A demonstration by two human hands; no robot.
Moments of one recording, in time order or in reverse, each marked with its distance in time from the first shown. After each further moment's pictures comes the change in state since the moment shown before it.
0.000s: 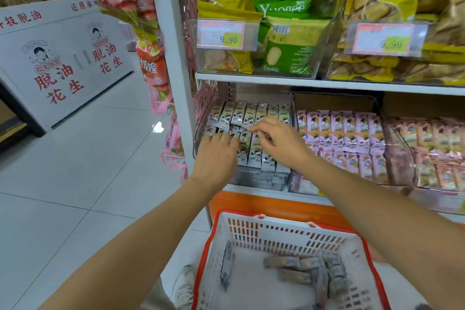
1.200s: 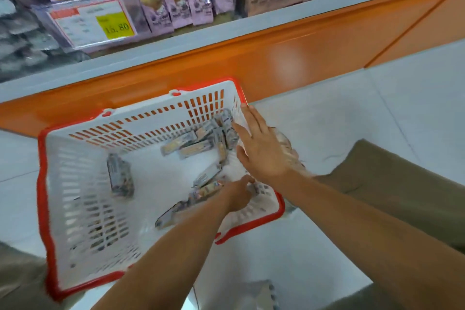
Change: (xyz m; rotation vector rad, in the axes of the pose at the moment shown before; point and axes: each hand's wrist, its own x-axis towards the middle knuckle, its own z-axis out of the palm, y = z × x) left_hand -0.186 0.371 0.231 -0.733 -1.309 0.186; right_hand -0.400 0.117 0.106 -0.144 -0.213 0.642
